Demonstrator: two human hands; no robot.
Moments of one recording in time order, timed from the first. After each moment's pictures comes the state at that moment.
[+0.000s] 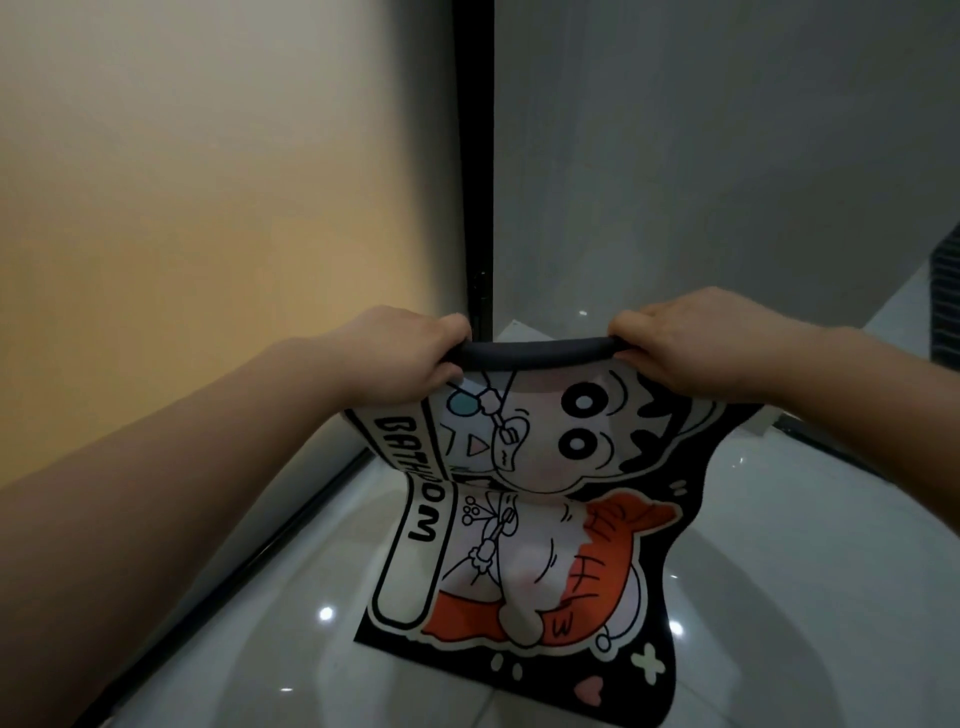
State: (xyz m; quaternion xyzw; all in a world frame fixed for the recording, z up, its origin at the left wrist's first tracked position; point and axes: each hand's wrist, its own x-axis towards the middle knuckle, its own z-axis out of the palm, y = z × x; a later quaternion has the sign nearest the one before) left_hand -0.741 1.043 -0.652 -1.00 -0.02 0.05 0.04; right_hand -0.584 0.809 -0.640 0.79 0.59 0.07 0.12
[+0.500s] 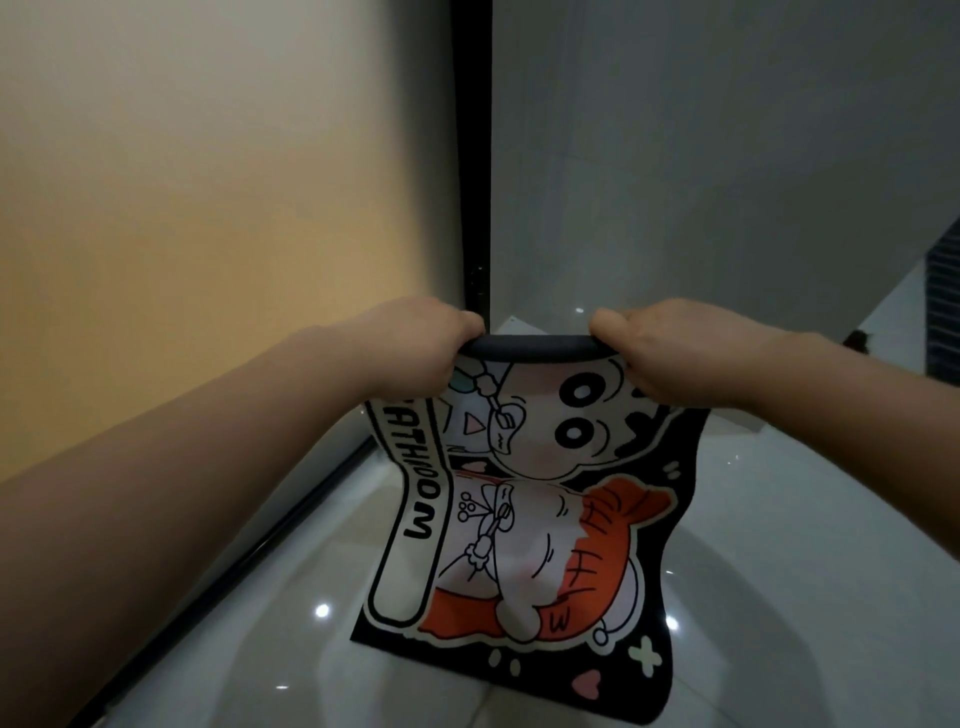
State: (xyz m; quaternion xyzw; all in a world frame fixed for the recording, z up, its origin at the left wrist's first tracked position) left_hand -0.732 1.030 -0.652 -1.00 -0.03 0.06 0.02; right_hand -0.599 0.819 -0.648 0.82 0.55 0.03 0.13
